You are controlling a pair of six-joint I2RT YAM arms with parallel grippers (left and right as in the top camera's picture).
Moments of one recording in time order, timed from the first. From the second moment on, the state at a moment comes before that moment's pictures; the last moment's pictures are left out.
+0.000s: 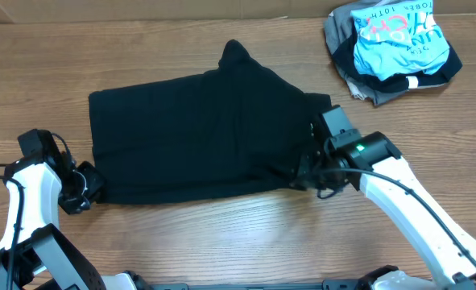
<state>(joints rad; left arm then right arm) 0.52 1.55 0.94 -0.88 0.11 -0.31 0.41 1.42 1.06 -0.96 -0.21 0.66</state>
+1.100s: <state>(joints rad) 0.44 1.55 1.07 -0.64 0.16 -0.31 0.23 1.72 1.07 -0.32 -0.17 0.43</state>
